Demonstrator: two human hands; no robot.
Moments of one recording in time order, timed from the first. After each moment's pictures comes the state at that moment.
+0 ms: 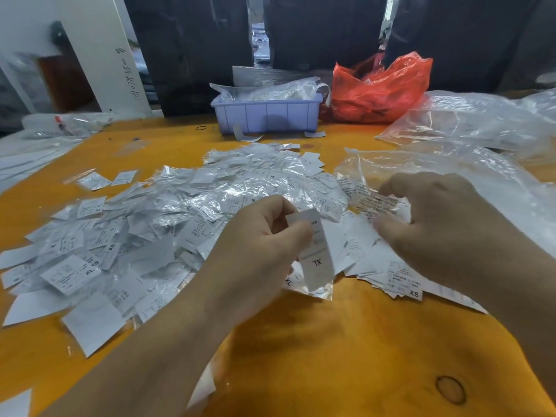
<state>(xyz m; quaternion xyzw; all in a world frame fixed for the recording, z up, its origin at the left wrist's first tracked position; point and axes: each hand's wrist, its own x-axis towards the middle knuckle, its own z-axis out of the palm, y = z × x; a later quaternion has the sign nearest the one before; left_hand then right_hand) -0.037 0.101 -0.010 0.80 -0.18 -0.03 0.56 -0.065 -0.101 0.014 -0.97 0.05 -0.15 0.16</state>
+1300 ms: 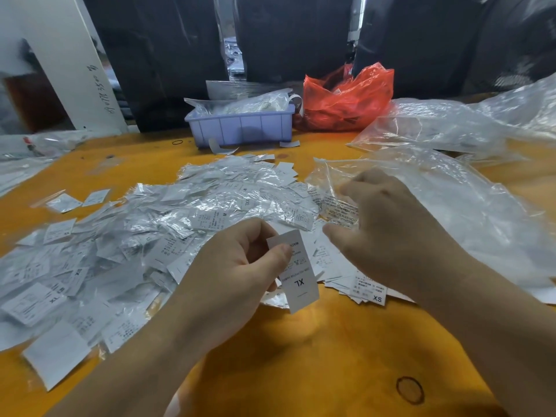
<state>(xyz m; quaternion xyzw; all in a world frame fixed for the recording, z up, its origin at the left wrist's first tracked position) -0.041 0.095 -0.016 0.80 -0.22 -0.03 0.55 -0.057 -0.099 0.010 -0.96 0.00 -0.20 0.17</state>
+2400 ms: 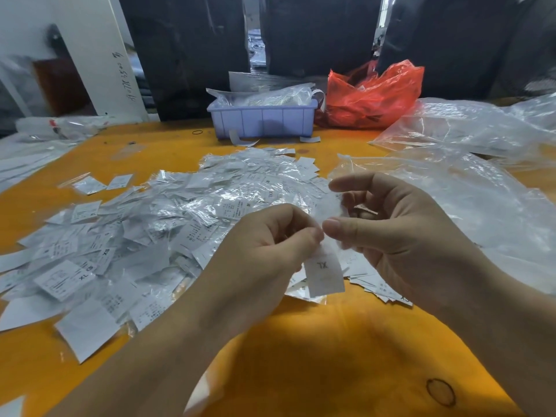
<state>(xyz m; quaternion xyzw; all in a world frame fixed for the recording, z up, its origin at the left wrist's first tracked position) -0.044 0.097 -0.003 0.77 -0.24 -0.03 0.59 -0.060 -0.079 0.004 -0.67 -0.07 -0.05 0.74</state>
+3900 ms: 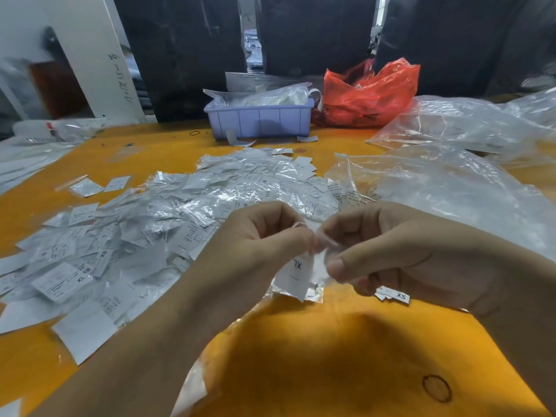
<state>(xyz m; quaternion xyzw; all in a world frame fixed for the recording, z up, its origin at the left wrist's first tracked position) -0.045 0.102 0.005 0.75 -0.25 -0.08 0.61 -0.065 -0.091 0.022 -0.72 -0.15 0.23 0.64</state>
